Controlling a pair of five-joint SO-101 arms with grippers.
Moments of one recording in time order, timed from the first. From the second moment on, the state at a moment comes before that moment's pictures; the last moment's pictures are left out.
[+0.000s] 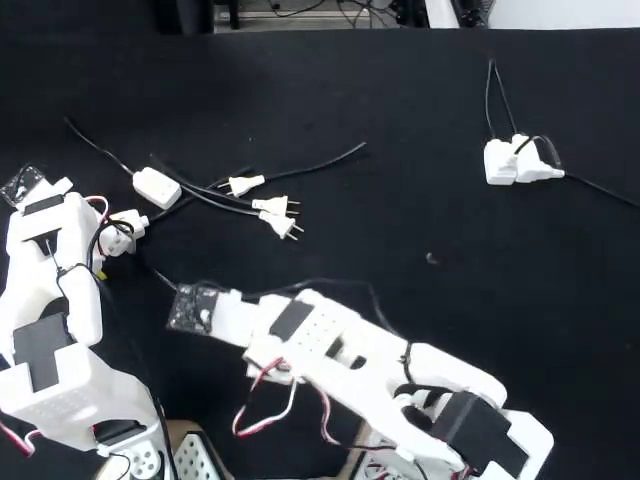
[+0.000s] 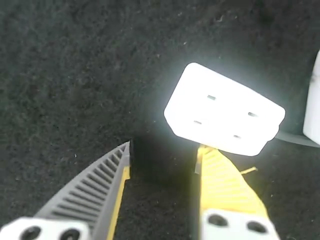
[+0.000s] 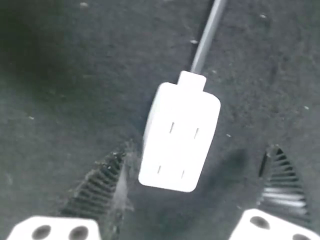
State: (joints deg) left arm -27.9 3.6 28.3 54.9 24.8; right arm -50.4 -15.3 56.0 46.8 28.0
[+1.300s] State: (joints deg) left arm -17.3 -5.5 32.2 57.0 8.6; right arm -23.0 -41.1 60.5 37.0 1.0
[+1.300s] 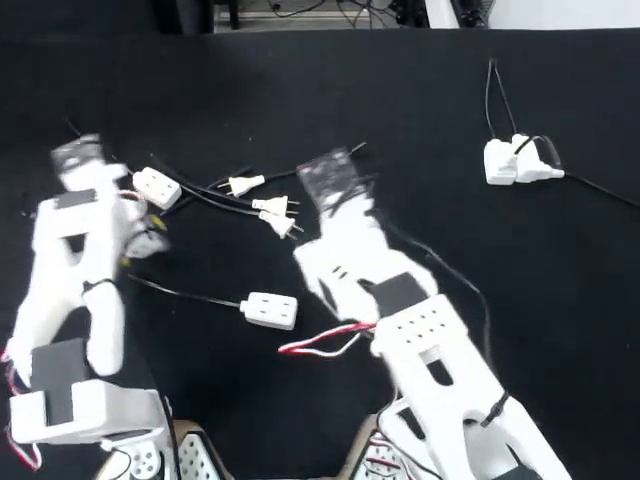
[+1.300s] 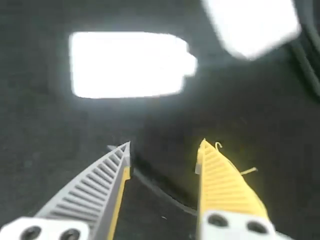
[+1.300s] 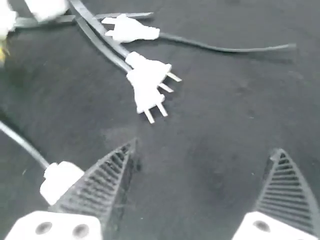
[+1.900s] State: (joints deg) left arm -12.2 -5.8 35.2 68.1 -9.8; right arm -19.0 -41.1 65.4 28.0 -0.6
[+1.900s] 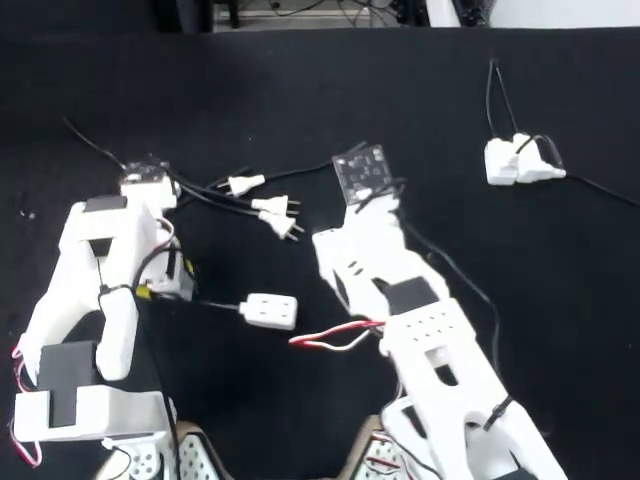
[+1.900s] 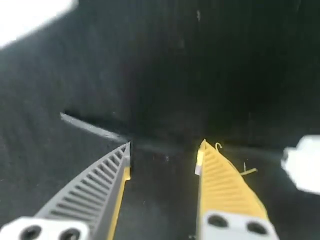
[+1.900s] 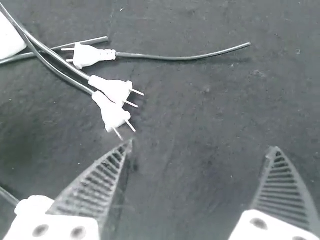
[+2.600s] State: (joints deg) left arm -11.8 -5.8 34.9 64.9 -11.1; right arm -19.0 -41.1 65.4 28.0 -0.6
